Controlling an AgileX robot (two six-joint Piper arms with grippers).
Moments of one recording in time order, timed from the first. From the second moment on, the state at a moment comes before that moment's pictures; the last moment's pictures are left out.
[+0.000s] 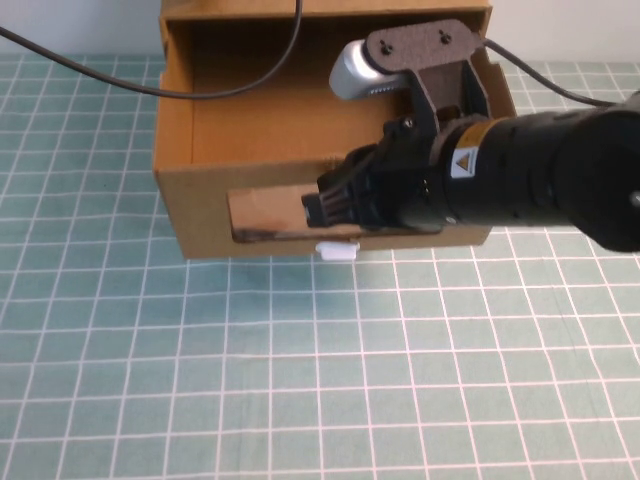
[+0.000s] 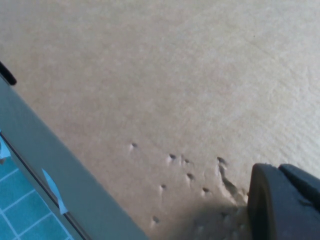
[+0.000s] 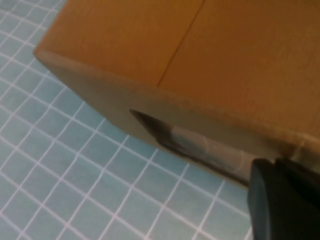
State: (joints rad) right arm 0.74 1.46 -1.25 0.12 0.47 0.06; left arm -0.20 1.92 -2.06 -0.58 1.00 0.61
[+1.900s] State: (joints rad) right arm 0.55 1.72 -1.75 0.34 0.75 -0.19; left arm -0.20 1.84 -2.07 -0.52 1.04 0.61
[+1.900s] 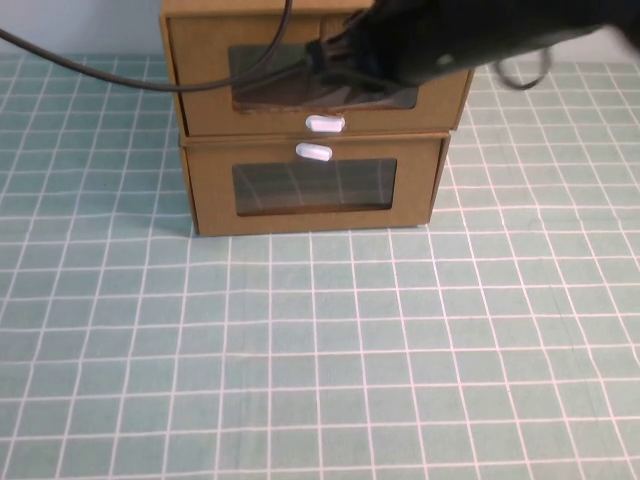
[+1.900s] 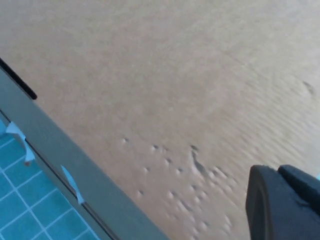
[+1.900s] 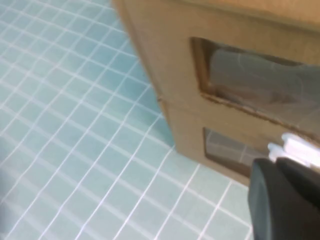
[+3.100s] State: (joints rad) right arm 0.55 0.16 -0.67 0.13 0.99 0.16; left arm -0.20 0.41 -0.52 -0.71 0.47 0.80
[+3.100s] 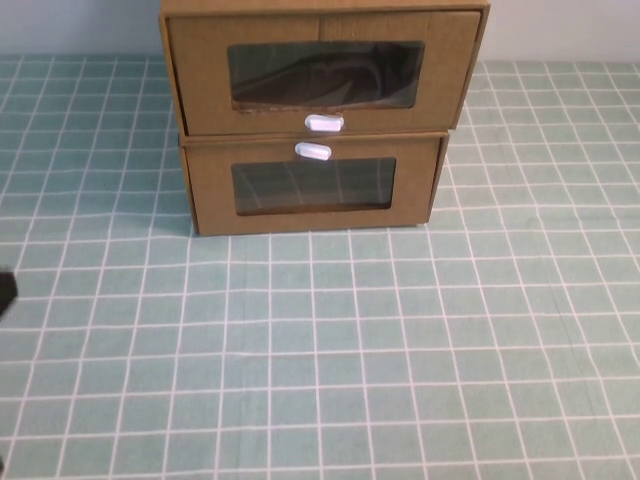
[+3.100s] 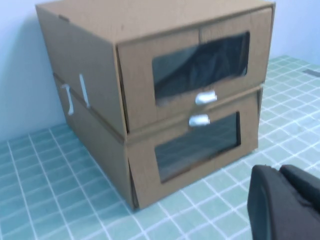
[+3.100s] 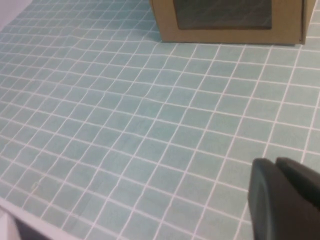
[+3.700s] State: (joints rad) right arm 0.55 0.16 -0.11 0.19 0.21 0.12; left arm -0.20 0.11 0.00 -0.83 -0.02 0.83
